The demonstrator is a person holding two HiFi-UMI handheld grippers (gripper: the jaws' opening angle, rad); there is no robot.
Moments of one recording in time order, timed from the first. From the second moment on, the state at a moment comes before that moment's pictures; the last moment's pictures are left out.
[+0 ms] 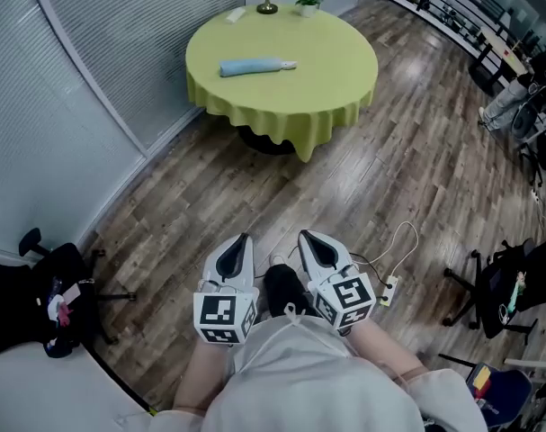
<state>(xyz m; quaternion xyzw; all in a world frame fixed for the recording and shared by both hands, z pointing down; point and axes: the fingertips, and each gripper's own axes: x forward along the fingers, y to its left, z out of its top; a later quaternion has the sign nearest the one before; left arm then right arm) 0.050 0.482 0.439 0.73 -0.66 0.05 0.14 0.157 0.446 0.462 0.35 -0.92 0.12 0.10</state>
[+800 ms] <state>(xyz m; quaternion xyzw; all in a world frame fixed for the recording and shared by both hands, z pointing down) -0.004 0.194 0.440 0.70 -0.69 0.06 0.16 0.116 0.153 0.459 0.32 -0.93 0.12 0.10</state>
